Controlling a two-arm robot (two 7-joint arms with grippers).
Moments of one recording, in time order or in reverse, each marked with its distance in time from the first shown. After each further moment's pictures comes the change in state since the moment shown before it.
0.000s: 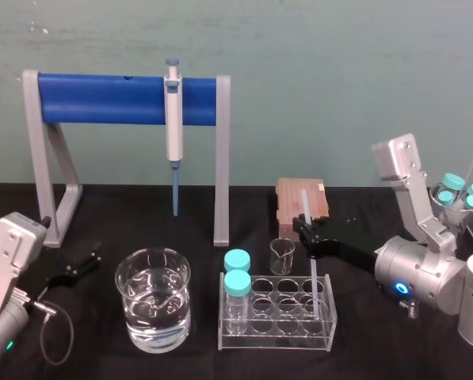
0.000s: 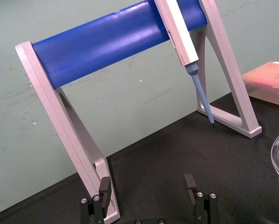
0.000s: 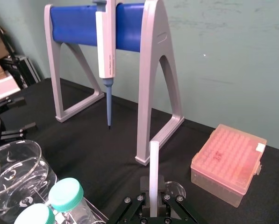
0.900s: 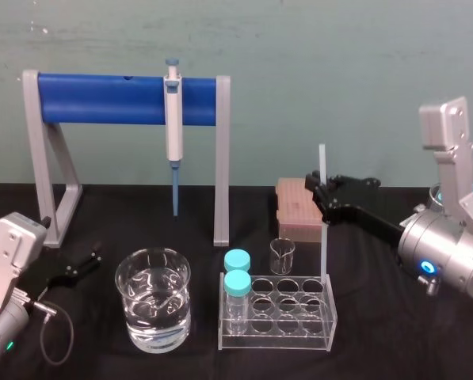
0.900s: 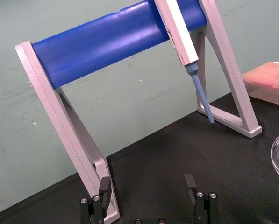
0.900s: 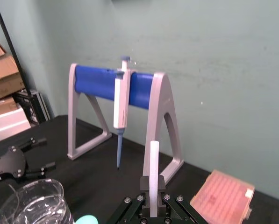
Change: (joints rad) left arm 0.000 0.000 0.000 0.000 0.000 0.000 0.000; right arm -0.045 0.063 0.049 -0.160 0.077 -0.080 -0.029
